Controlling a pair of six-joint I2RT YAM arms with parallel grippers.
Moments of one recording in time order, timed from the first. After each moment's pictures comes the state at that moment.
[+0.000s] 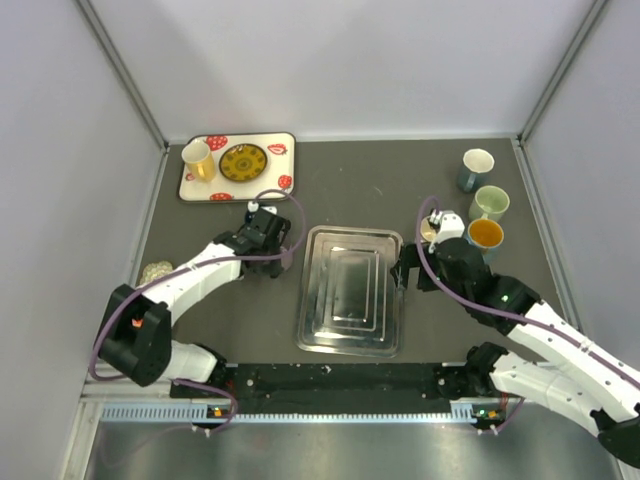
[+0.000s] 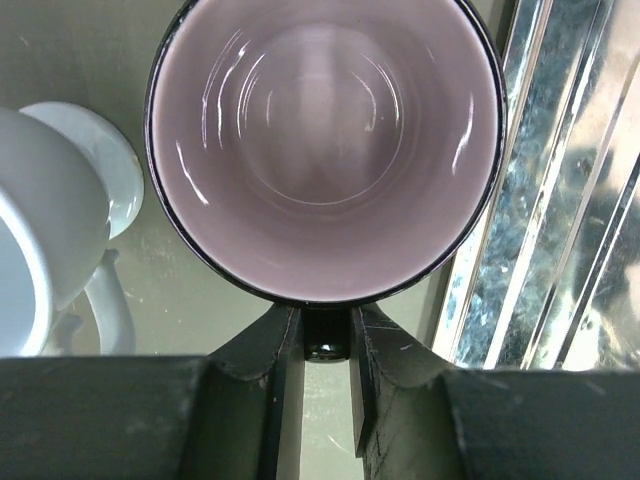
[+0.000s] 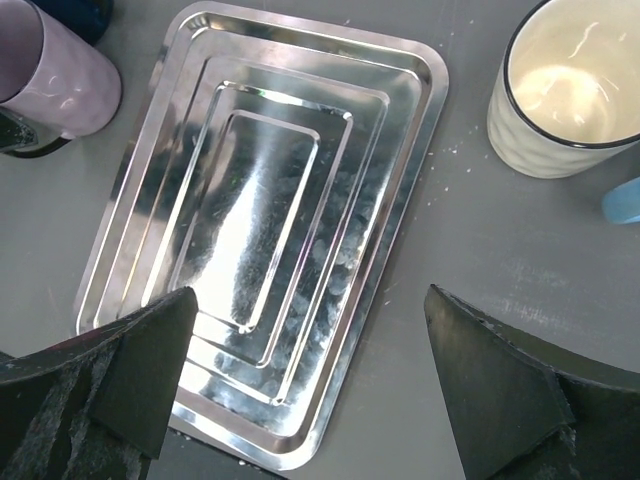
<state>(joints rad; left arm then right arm) -0.51 1.38 0.88 -0.56 -0.19 -0.51 0.76 0.76 0.73 -0.56 0.27 0.49</state>
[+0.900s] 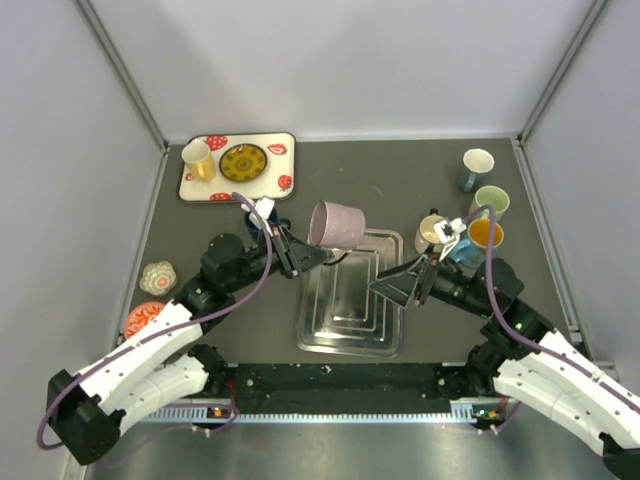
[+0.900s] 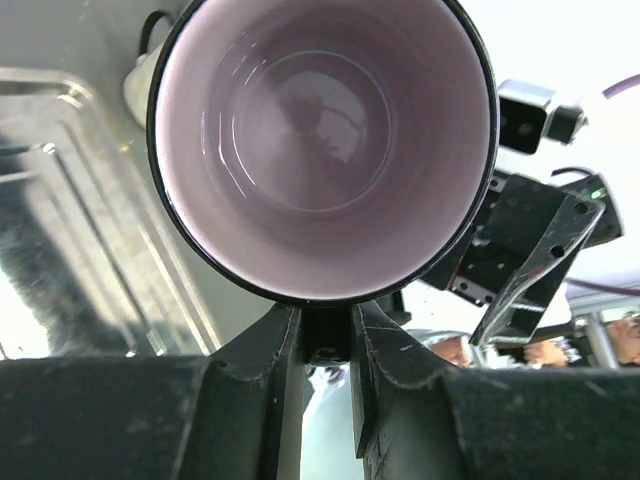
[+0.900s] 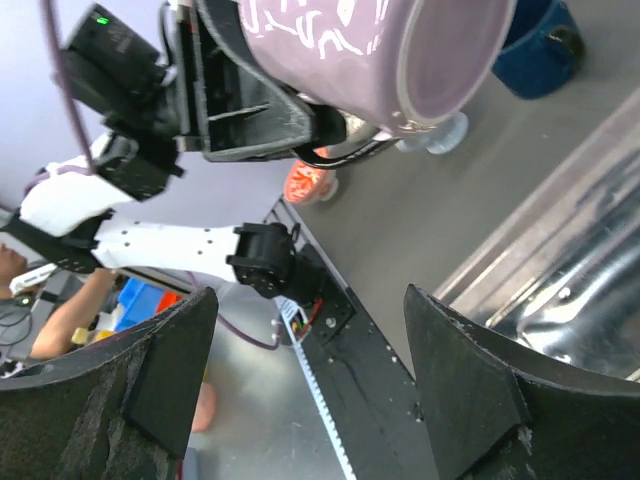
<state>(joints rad) -0.67 0.83 0.65 0.10 0.37 -0.94 0.76 0.52 0.53 -0.04 -0.33 0.81</state>
